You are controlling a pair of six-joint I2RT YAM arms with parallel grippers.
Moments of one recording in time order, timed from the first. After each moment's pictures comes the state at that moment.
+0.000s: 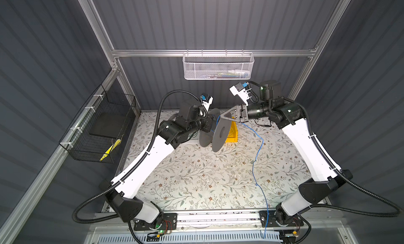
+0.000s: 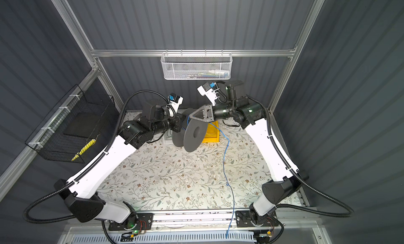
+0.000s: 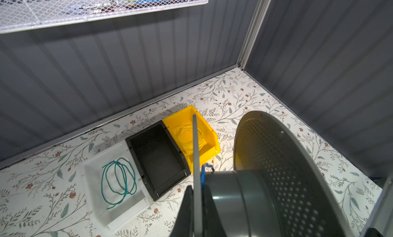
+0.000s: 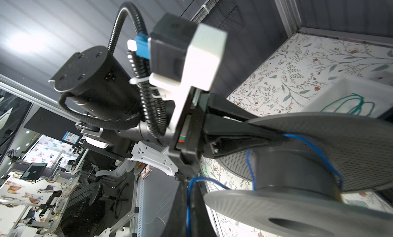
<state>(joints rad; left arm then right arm) -0.71 1.44 1.66 -0.66 0.00 -0.09 0.42 1.60 1.97 -0.83 -1.04 0.33</state>
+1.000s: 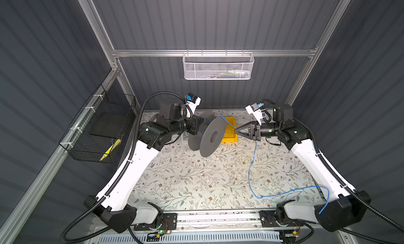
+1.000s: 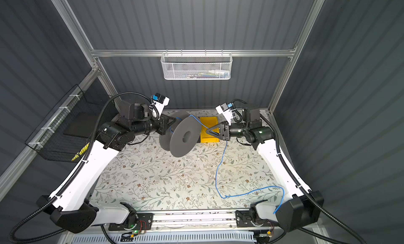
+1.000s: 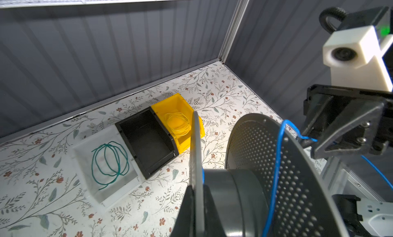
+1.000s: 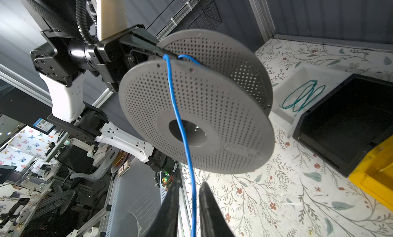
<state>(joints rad) -0.57 1.35 1.70 -0.82 0.21 -0.10 0.26 1.29 1.30 -0.53 -1.14 0.18</state>
